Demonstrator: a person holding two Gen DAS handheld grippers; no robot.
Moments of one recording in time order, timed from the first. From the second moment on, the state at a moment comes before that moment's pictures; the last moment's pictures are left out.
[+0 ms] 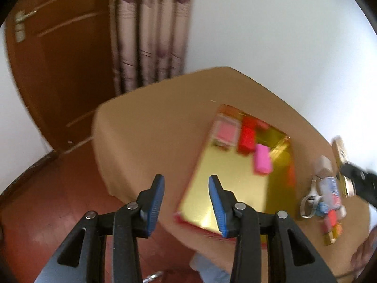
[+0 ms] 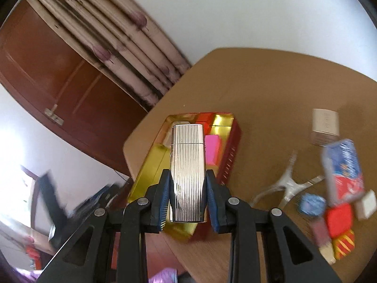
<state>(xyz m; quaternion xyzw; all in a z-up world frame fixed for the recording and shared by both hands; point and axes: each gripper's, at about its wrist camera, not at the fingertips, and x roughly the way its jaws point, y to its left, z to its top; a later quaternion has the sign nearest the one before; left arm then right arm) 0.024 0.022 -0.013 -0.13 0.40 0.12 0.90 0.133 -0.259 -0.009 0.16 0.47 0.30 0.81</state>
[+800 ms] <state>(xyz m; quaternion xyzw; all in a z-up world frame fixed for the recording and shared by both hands) 0.034 0.036 -0.041 -0.15 0.43 0.10 0.89 0.218 -0.184 -0.078 0.09 0.52 0.22 0.82</state>
